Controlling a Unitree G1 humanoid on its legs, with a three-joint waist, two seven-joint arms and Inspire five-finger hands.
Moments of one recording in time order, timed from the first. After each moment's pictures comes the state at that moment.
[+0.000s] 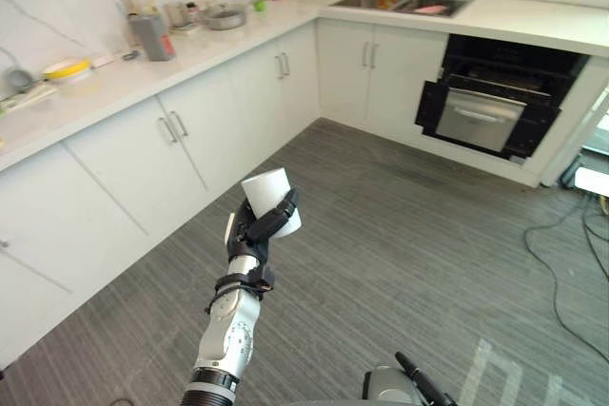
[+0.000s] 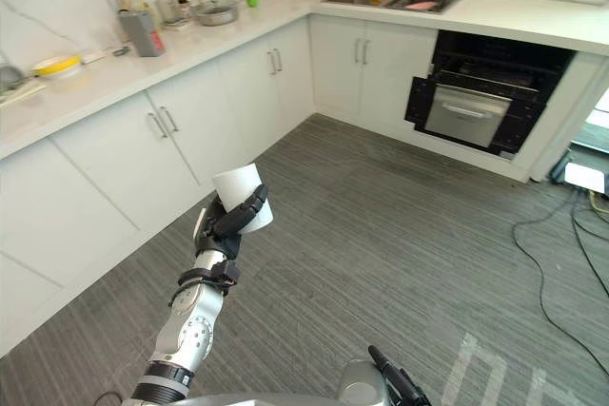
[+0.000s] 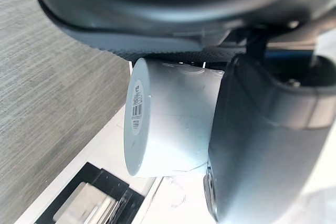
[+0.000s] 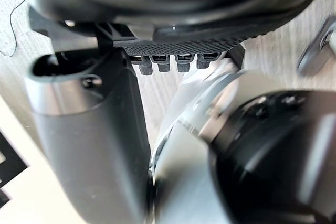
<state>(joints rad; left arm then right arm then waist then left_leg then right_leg) -0.01 0.04 -0.11 0.16 -0.58 -0.08 0.09 0.22 -0.08 -0.31 1.03 0.72 0.03 0.22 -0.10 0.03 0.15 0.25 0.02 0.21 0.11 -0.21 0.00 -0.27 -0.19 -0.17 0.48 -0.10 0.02</state>
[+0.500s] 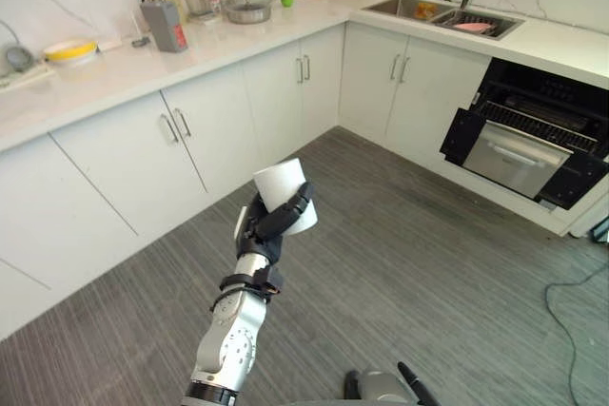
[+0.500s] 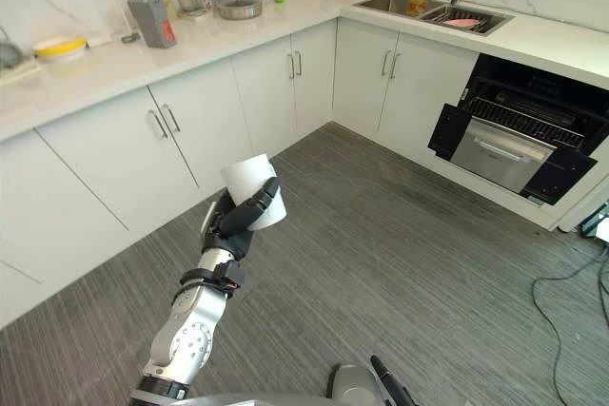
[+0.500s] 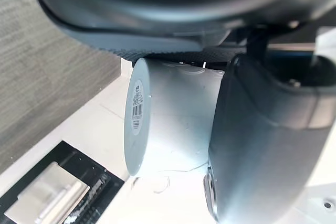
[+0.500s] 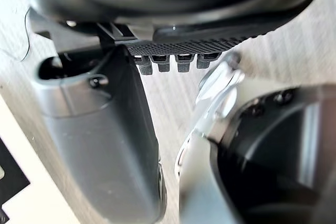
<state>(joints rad) 0.06 -0.01 -0.20 -0.07 -0.61 -0.02 0.07 0.30 -0.04 -0.37 0.94 0.67 0.01 0.13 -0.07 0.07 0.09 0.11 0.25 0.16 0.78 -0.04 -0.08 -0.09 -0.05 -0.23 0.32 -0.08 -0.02</state>
